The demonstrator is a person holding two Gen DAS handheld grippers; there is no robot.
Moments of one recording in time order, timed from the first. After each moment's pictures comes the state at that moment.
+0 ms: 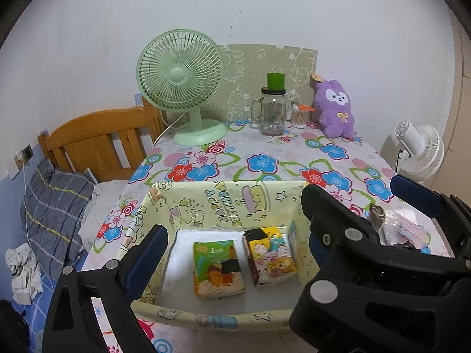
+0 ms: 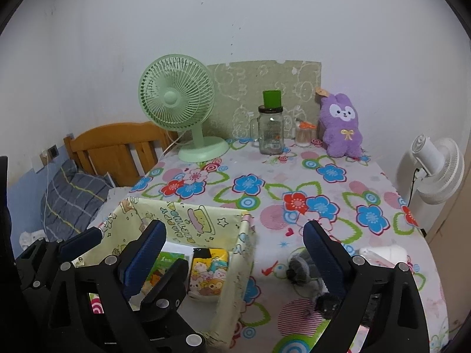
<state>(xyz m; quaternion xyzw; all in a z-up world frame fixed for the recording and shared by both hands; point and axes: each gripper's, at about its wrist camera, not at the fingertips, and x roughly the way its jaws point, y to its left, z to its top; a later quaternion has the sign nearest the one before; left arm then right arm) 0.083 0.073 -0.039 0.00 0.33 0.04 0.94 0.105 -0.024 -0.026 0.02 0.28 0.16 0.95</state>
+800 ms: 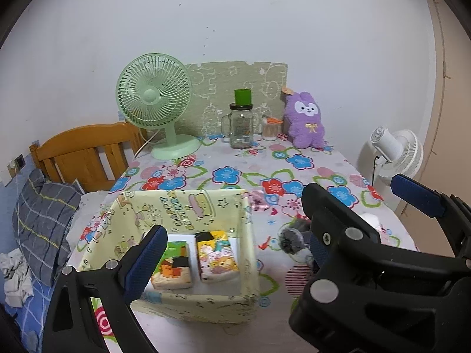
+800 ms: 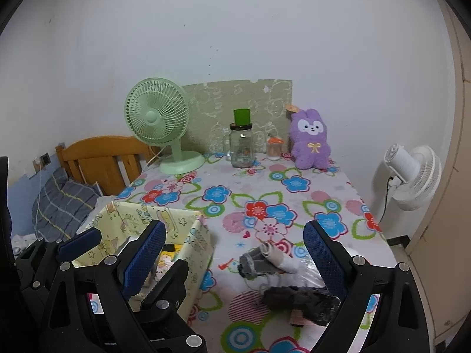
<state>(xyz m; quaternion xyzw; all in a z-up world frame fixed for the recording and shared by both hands) 0.058 0.015 -0.023 0.00 0.29 0.01 0.96 0.071 -0.089 -0.008 0.01 0.24 0.13 0.96</state>
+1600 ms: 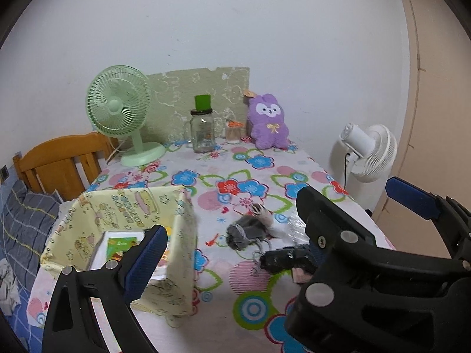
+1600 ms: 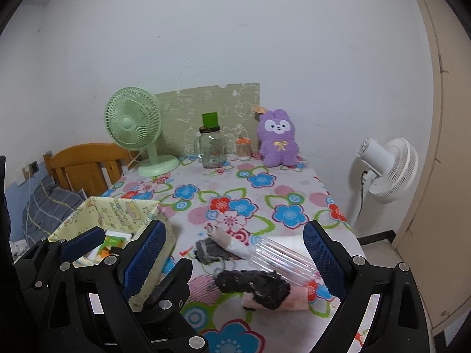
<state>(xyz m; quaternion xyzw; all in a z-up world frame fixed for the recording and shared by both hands) 0.043 -0.050 -0.036 0.02 0.28 -0.04 0.96 0.044 -0.152 -0.022 0.02 0.23 0.09 0.97</state>
